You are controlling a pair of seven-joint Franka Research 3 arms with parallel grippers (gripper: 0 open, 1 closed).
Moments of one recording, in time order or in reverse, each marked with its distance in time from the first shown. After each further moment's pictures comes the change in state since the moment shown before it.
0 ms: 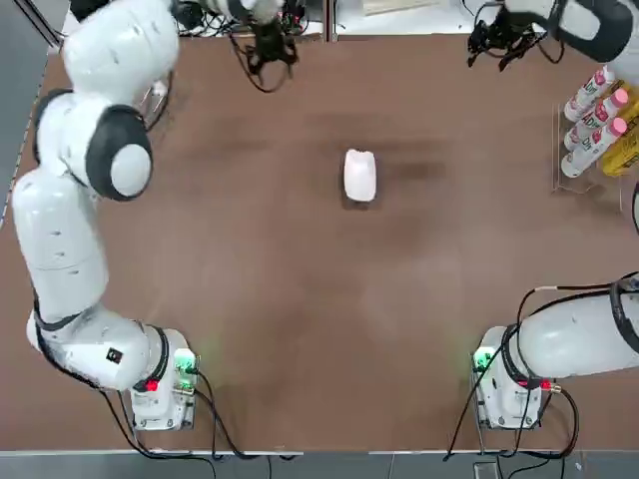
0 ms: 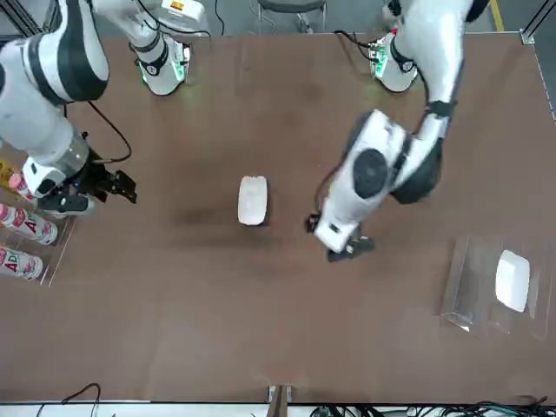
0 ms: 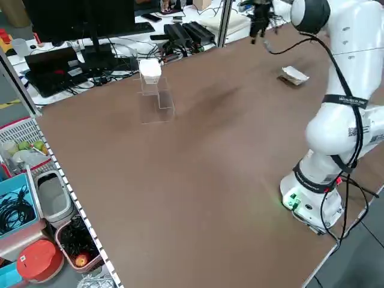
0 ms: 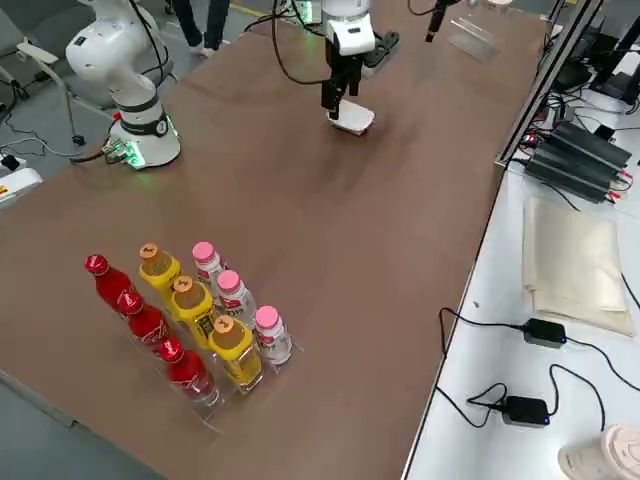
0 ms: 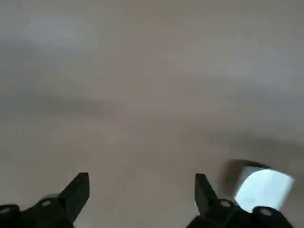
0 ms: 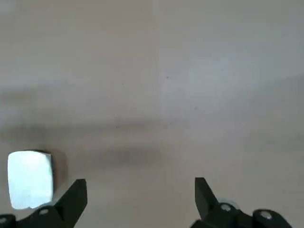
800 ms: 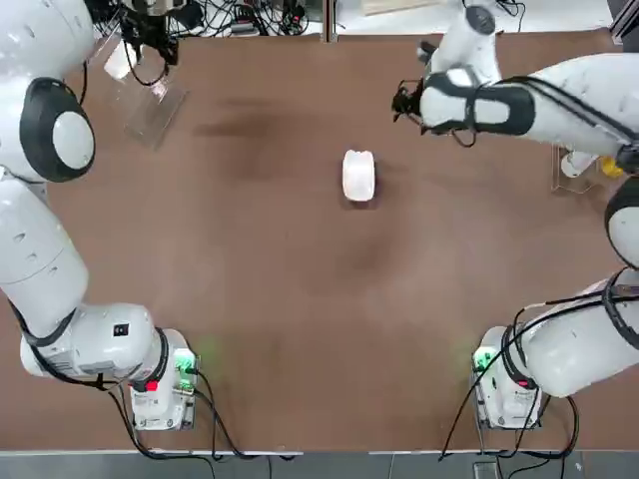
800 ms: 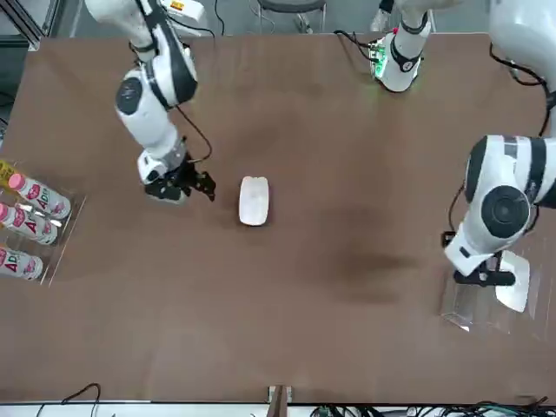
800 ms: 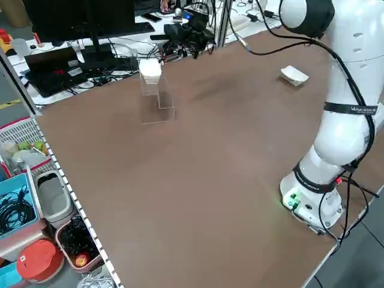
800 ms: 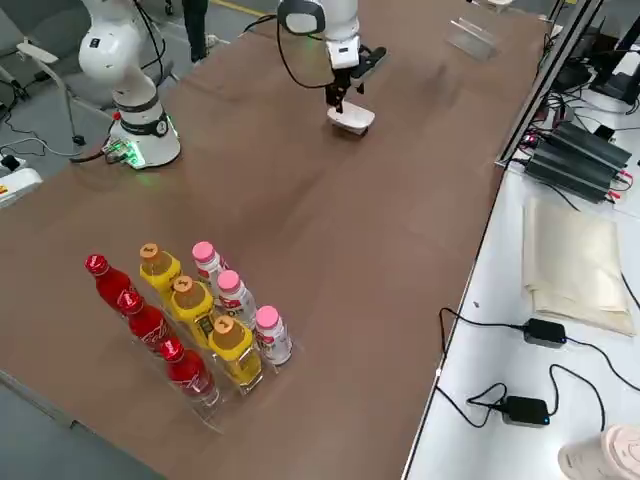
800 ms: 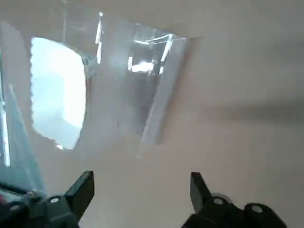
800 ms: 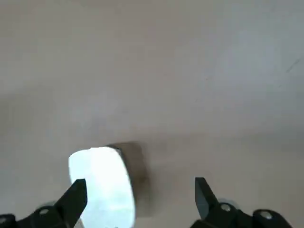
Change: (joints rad) left arm 0.369 -0.112 -0.002 -0.195 0.518 0.009 0.498; right arm 0.366 0.100 0.002 -0.263 0.104 0.506 0.494
